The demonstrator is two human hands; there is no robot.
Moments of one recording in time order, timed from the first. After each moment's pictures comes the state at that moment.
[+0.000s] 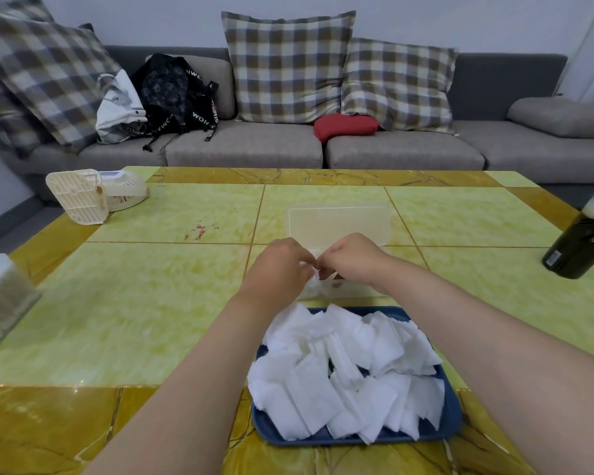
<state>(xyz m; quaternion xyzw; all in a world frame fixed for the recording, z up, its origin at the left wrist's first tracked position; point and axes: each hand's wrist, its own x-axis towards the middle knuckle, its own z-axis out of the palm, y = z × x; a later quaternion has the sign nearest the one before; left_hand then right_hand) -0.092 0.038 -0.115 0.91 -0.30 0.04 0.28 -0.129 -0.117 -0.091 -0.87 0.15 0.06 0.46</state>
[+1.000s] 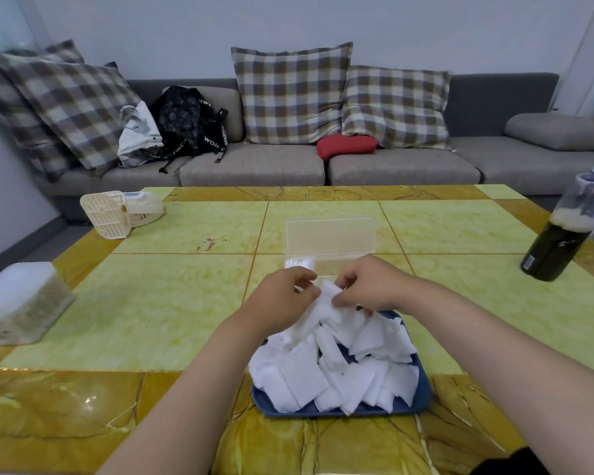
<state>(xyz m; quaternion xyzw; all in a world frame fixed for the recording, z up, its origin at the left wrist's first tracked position) -0.155 0.054 -0.094 0.89 -0.23 -0.10 0.37 -0.207 -0.128 -0.061 -0.93 0.09 0.09 0.34</state>
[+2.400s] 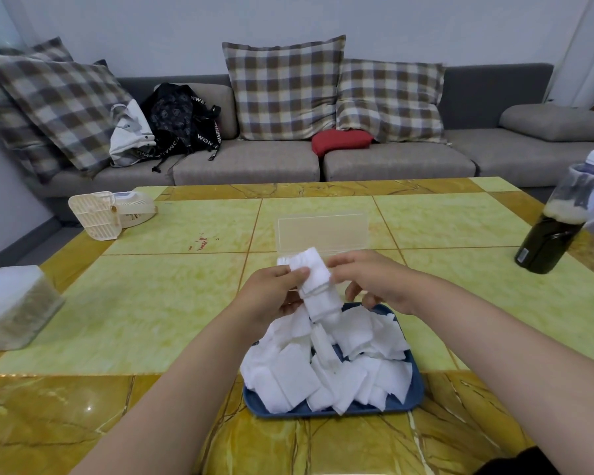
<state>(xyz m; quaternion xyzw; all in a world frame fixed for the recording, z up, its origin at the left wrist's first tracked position) -0.156 0.049 -0.091 0.69 -0.06 -0.26 0.67 -0.212 -0.135 -0.059 -0.82 0.13 0.09 0.54</state>
